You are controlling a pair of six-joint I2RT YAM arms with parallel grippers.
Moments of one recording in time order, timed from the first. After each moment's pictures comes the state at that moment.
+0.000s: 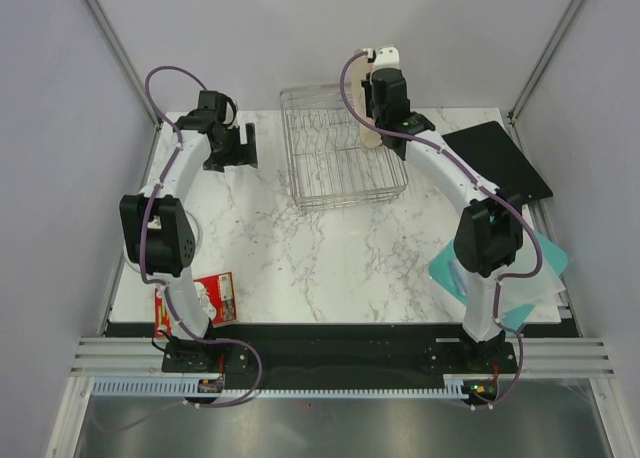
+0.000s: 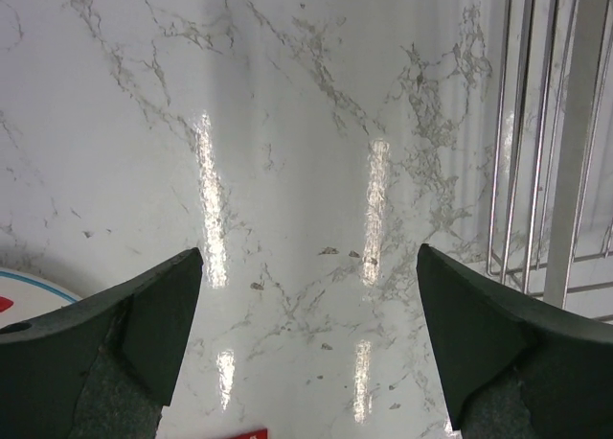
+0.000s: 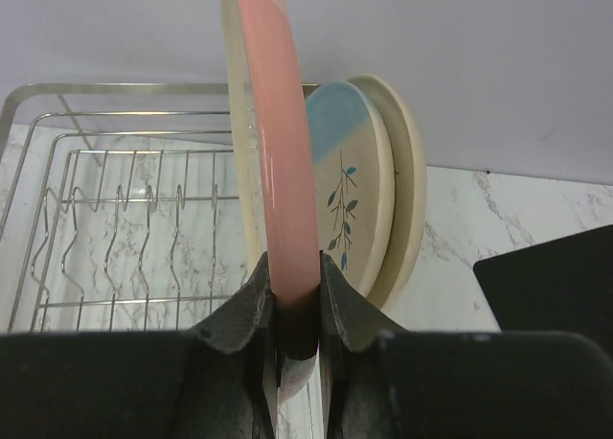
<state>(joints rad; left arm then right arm) -0.09 1.91 1.73 -0.82 0.04 -0.16 0.45 1.97 1.85 -0.13 0.40 0.02</state>
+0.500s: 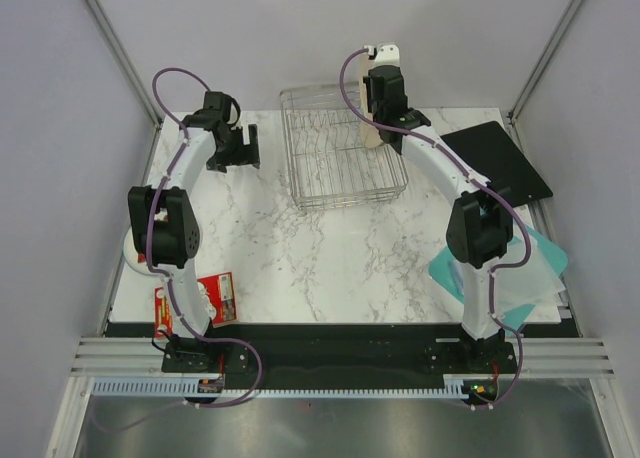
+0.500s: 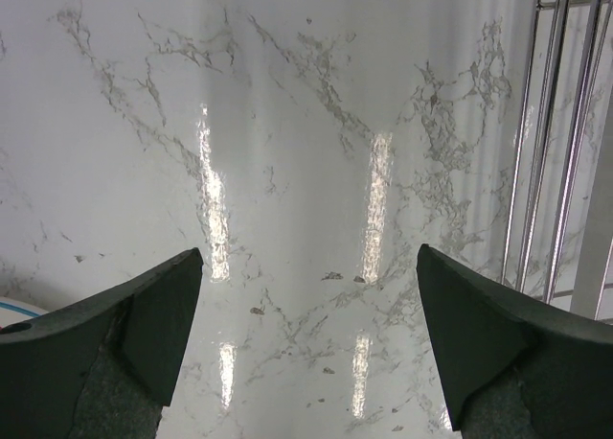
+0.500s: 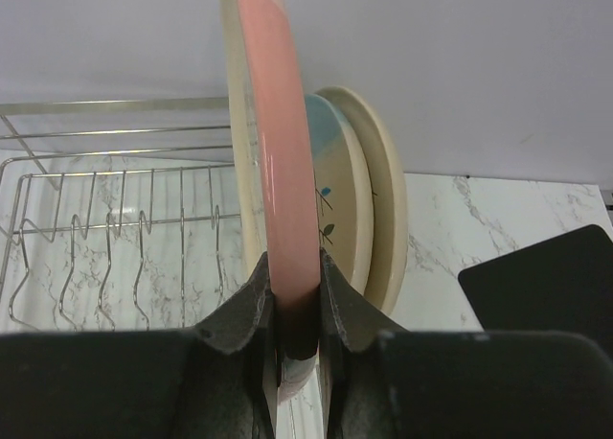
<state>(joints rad) -0.09 2.01 1.78 -0.82 0.03 -0.16 0.43 2.08 1.96 -0.13 0.46 0.00</state>
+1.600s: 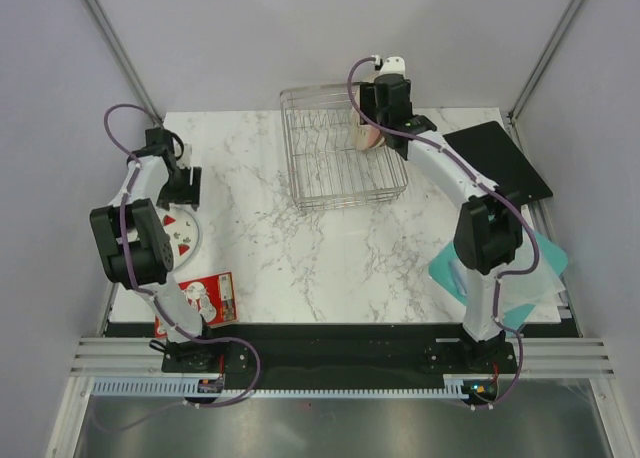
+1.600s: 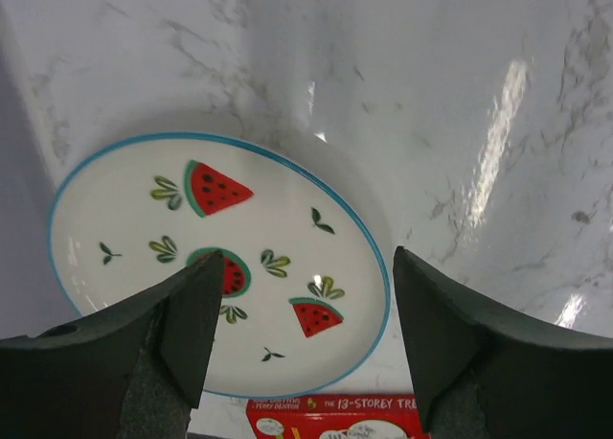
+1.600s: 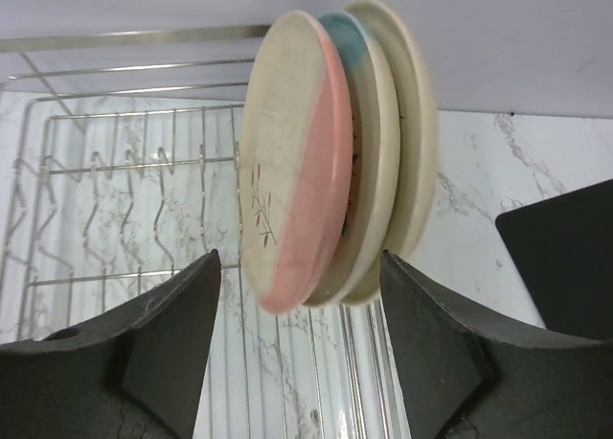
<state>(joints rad) 0.23 1.83 1.46 -0.77 -0.08 0.18 0.41 2.07 1.88 -0.21 0.40 0.12</state>
